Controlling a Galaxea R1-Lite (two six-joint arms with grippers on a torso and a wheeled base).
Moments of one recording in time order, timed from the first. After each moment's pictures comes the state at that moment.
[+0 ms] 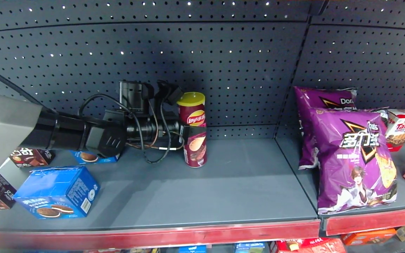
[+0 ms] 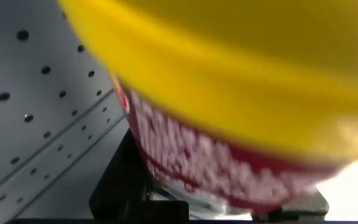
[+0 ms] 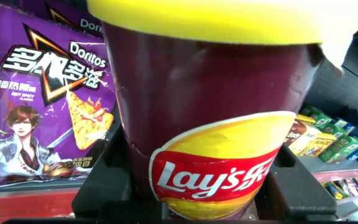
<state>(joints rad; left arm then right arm) -0.35 2.07 -1.37 -0.35 -0.52 0.08 -0.20 0.48 -0.37 -0.37 -0.08 -0.45</state>
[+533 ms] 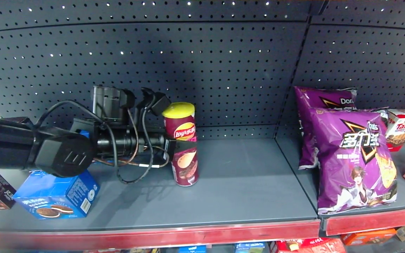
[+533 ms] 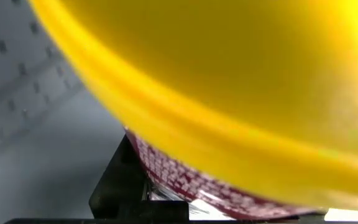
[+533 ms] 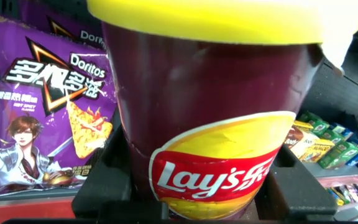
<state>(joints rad) -0.35 1.86 -1.10 -0.33 -0.52 0.08 -0.20 0.47 -0.39 -0.37 -0.08 -0.45</state>
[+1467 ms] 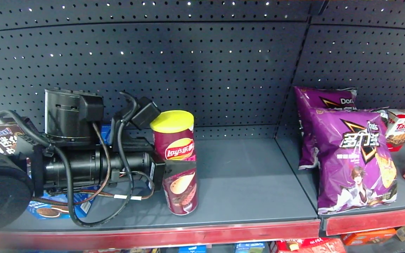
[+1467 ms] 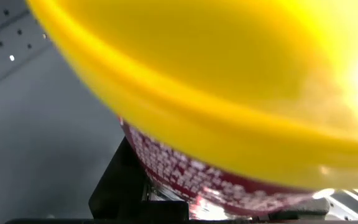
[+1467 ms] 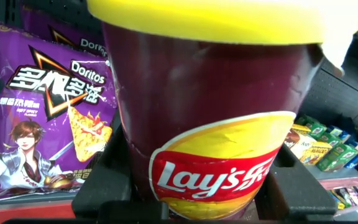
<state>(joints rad) -0.47 1.60 -0.88 -0.33 -0.47 0.05 -0.20 0.43 -0.39 -0.36 -0.08 -0.45</state>
